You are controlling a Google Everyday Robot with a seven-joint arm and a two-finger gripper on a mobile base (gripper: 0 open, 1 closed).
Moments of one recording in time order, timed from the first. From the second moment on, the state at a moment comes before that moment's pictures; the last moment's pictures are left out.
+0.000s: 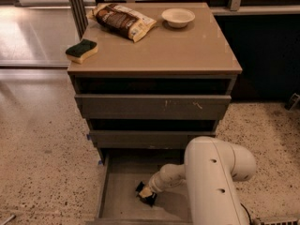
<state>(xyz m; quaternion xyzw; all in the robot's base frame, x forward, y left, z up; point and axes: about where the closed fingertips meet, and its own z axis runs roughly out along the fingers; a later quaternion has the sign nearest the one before) 0.564 0.009 0.145 -0.43 0.86 0.20 0.18</state>
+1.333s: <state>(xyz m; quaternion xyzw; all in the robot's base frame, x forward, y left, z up) 0.563 0.009 0.141 -0.43 0.86 0.20 0.17</state>
